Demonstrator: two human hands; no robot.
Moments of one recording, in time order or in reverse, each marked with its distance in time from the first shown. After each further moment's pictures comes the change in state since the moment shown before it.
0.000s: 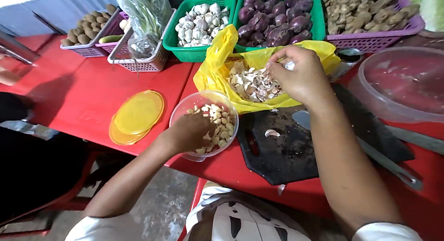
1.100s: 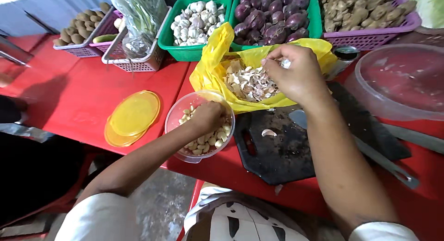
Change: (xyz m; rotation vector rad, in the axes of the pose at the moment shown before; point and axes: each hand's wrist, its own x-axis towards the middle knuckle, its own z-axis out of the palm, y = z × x) left_hand 0.078 0.000 0.016 -0.144 0.172 -0.070; right_hand 0.000 -0.001 0.001 -0.028 0.039 -0.027
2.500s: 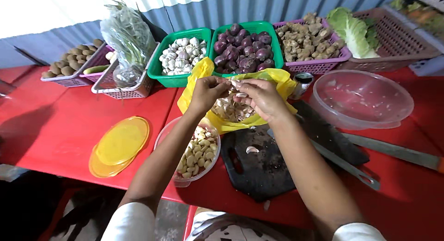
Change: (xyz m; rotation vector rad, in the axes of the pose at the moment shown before) left_hand 0.062 0.037 -0.067 -1.077 0.511 0.190; right_hand 0.010 0.012 0.016 0.874 -0.031 0.274
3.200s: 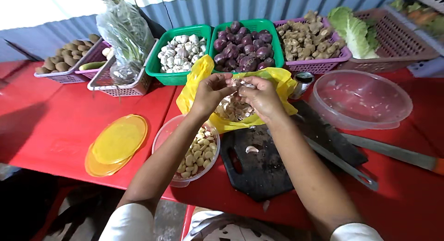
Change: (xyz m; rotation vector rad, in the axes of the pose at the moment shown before) left_hand -0.008 -0.004 0.007 -0.022 -0.034 0.050; right_hand 0.005 0.012 0.001 -0.111 0.035 -0.089
